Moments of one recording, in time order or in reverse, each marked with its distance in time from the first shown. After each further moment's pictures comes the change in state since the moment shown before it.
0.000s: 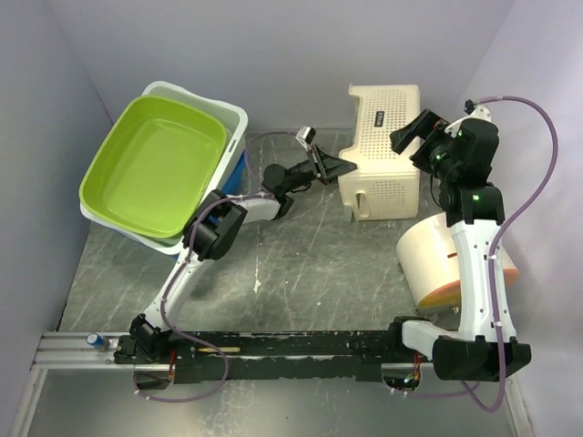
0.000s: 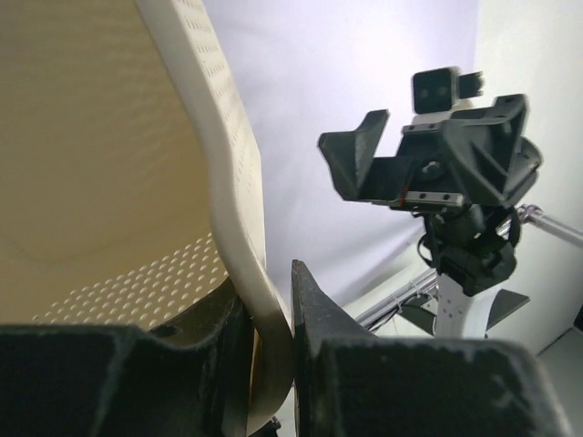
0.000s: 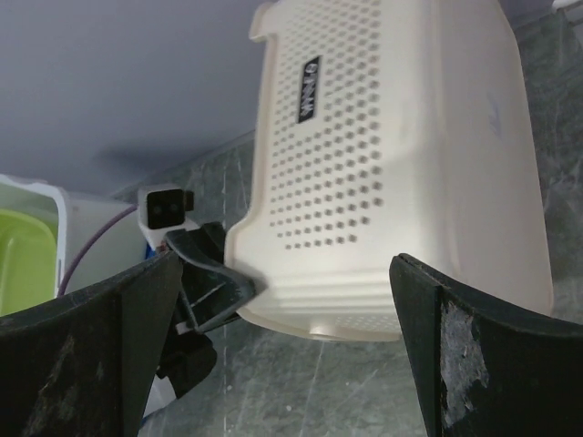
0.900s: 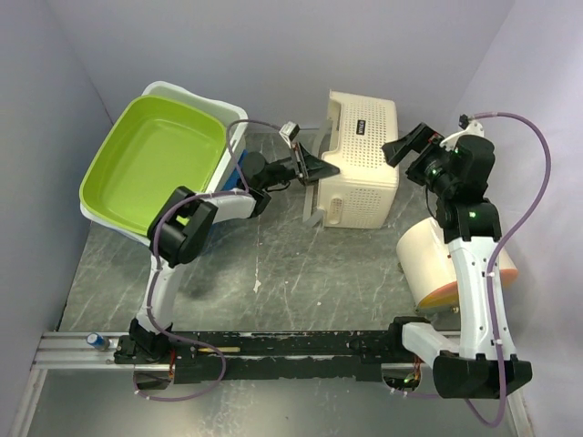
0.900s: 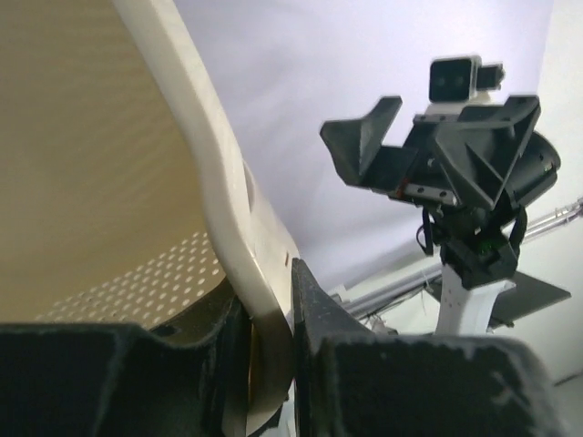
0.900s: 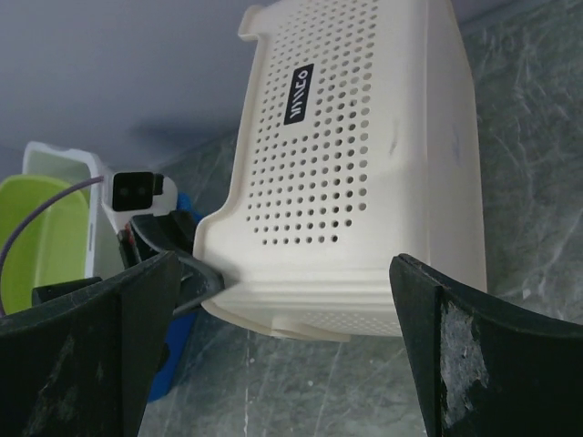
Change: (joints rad) left arm 0.071 -0.360 -0.404 -0.134 0.113 0.146; right arm 0.018 -0.109 -0.139 0.047 -0.066 0.051
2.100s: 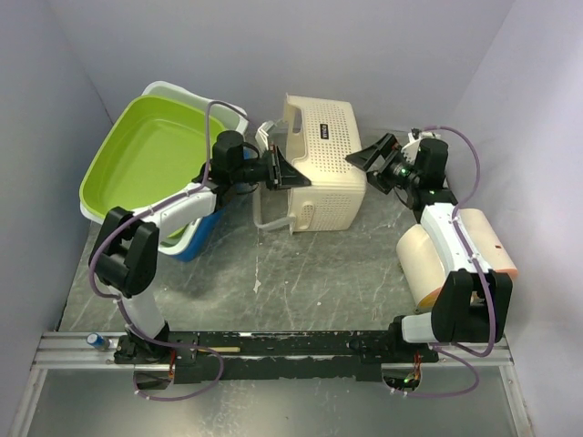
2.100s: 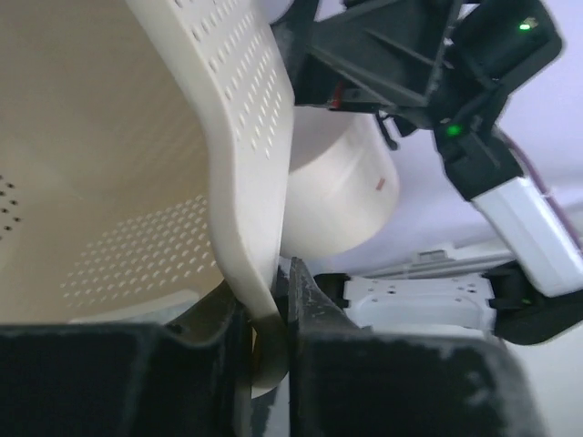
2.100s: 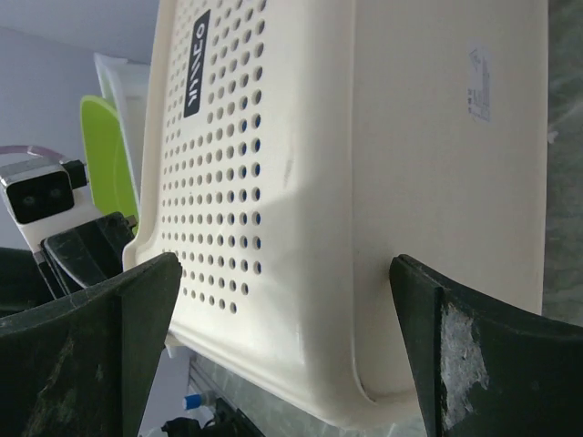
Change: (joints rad) left arm 0.106 -0.423 -0.178 -0.842 0.107 0.598; right arm 0.006 0.318 -0.245 0.458 -0.433 0.269
